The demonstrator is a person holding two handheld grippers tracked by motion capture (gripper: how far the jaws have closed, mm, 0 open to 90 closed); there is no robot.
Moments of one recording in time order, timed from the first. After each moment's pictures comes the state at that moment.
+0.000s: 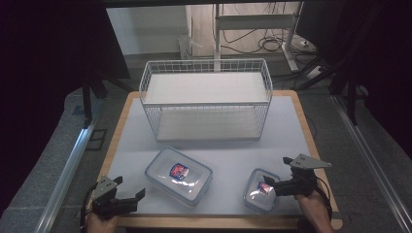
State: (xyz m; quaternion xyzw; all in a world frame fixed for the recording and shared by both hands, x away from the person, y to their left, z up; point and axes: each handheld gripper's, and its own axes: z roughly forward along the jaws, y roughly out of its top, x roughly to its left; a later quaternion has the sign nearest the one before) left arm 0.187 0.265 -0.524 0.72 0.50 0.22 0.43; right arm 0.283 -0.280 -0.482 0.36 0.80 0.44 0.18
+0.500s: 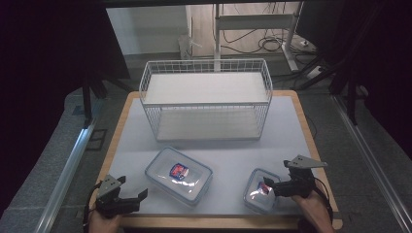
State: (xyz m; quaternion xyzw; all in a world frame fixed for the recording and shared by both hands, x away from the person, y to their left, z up) left arm 0.194 0.261 -0.530 0.73 0.50 0.20 0.42; right arm 0.285 -0.280 -0.492 0.38 0.81 0.42 0.17
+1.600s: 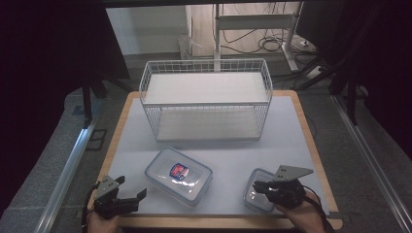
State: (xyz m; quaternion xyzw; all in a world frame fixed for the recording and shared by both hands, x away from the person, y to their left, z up) left arm 0.190 0.266 -0.527 0.72 0.50 0.21 0.44; right arm 0.248 -0.236 -0.469 0.26 0.87 0.41 0.09
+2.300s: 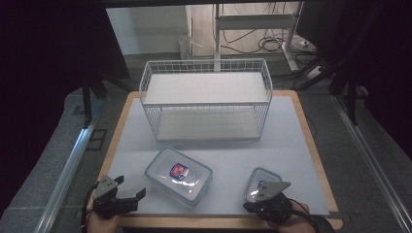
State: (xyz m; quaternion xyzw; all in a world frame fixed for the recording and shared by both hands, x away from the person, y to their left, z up) left arm 0.191 0.265 -0.529 0.72 0.50 0.21 0.43; right arm 0.223 -0.208 -0.487 0.19 0.92 0.34 0.05
